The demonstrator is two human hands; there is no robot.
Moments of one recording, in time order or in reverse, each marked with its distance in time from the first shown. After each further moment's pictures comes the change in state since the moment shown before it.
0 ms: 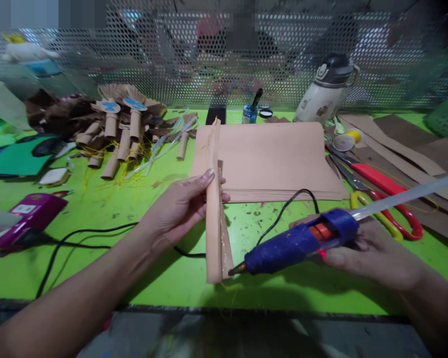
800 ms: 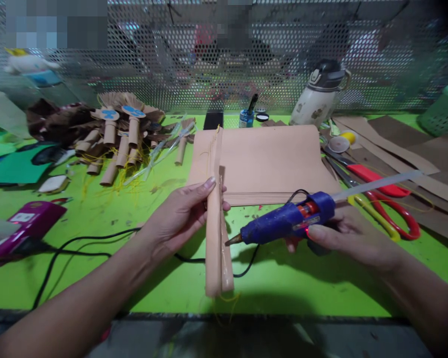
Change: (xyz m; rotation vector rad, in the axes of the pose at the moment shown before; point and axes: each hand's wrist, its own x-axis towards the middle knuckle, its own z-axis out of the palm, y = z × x) left_hand -0.004 -0.003 0.002 0.019 -0.032 -0.044; right_hand 0.017 0.003 -0.006 -0.064 -0.001 0.018
